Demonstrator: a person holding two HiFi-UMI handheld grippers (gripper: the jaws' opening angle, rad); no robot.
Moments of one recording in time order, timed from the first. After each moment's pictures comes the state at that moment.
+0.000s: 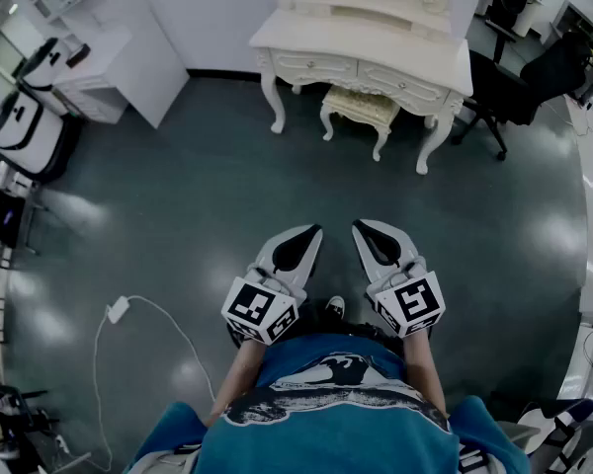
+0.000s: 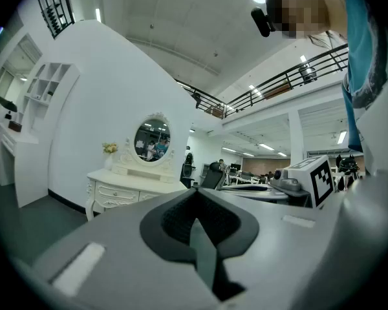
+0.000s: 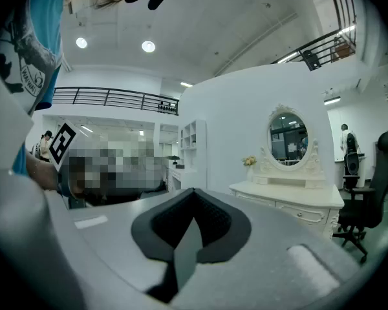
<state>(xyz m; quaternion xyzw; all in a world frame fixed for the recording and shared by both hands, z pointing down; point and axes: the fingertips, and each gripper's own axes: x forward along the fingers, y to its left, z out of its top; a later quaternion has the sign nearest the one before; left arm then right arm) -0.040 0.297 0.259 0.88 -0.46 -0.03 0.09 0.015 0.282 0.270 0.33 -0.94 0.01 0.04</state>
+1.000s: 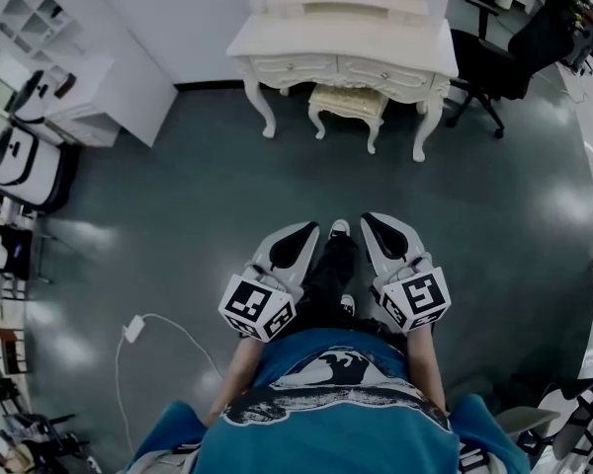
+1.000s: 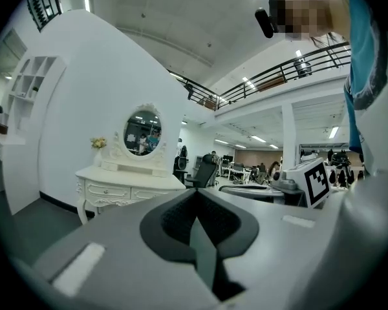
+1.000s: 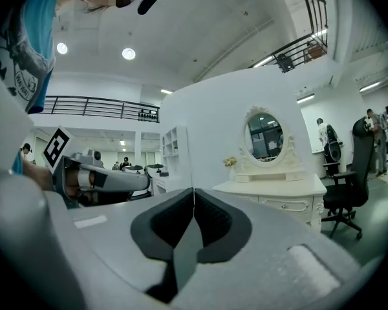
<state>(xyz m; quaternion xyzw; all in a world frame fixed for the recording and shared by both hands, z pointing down) -0.020 0.275 0.264 0.90 -0.43 0.01 0.09 0.057 0.255 0.280 0.40 -0.92 0.05 0.00</state>
